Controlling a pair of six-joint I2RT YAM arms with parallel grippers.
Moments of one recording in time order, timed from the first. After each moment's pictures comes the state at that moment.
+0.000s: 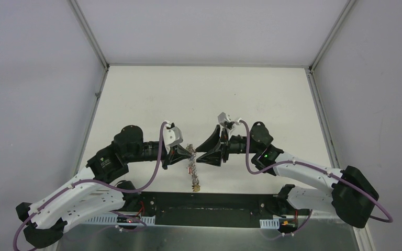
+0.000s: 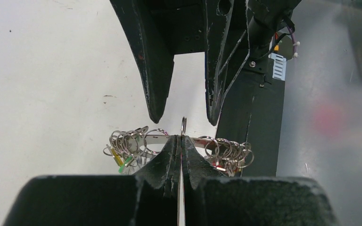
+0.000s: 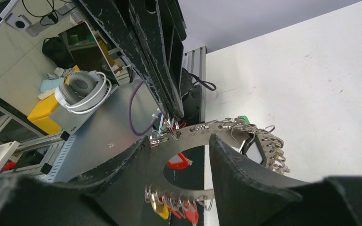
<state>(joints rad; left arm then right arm) -0.89 0.65 0.80 -0.36 0.42 0.00 0.88 1.13 0.54 0.70 -0.76 0.50</state>
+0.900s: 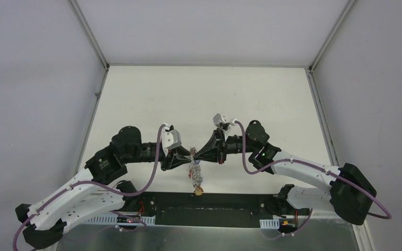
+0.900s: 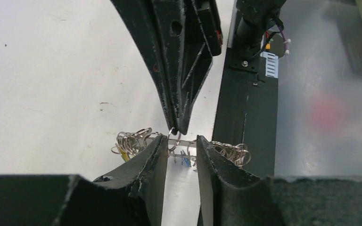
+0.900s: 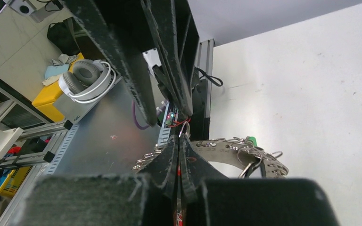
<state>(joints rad) -0.89 0.63 0.80 -0.35 0.46 0.02 0.91 1.17 0.58 0.69 -0.80 0.46</state>
